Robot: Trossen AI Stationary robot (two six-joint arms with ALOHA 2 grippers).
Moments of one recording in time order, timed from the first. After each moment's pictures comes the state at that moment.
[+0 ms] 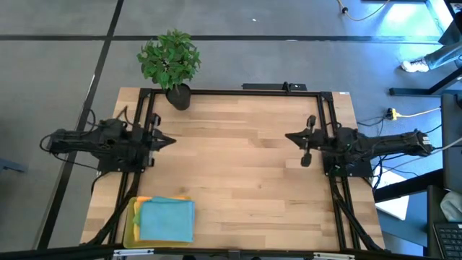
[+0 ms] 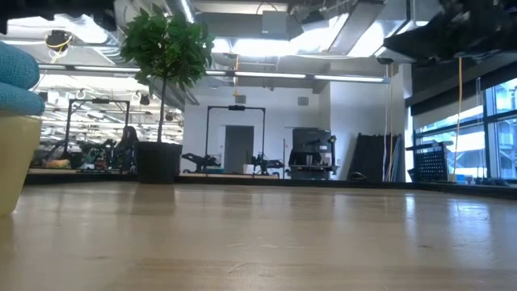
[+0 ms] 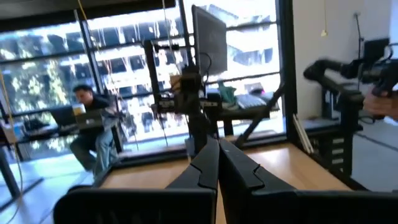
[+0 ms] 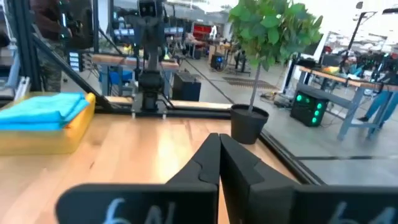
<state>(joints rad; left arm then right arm) -0.03 0.22 0.33 0.02 0.02 0.14 0.06 0.43 0.22 0.25 0.26 -0.13</state>
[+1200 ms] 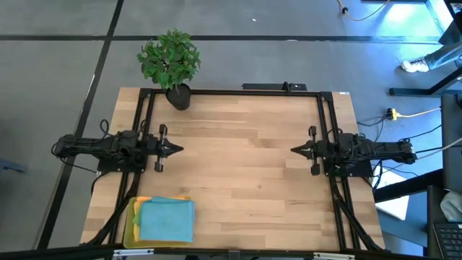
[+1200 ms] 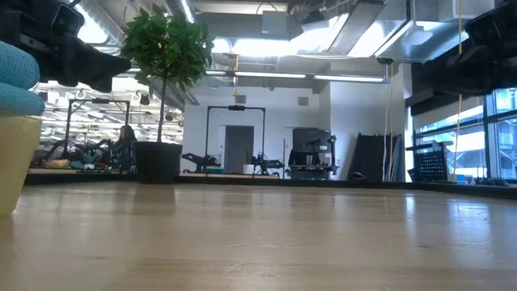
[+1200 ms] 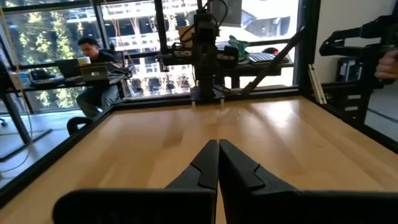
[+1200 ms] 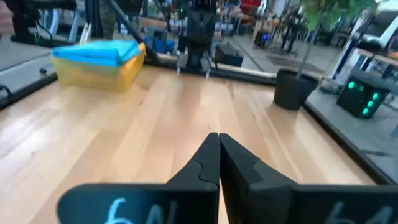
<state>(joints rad) -0.03 0.02 0.01 0.02 -0.05 0.08 0.06 0.00 0.09 -0.18 0.08 -0.16</state>
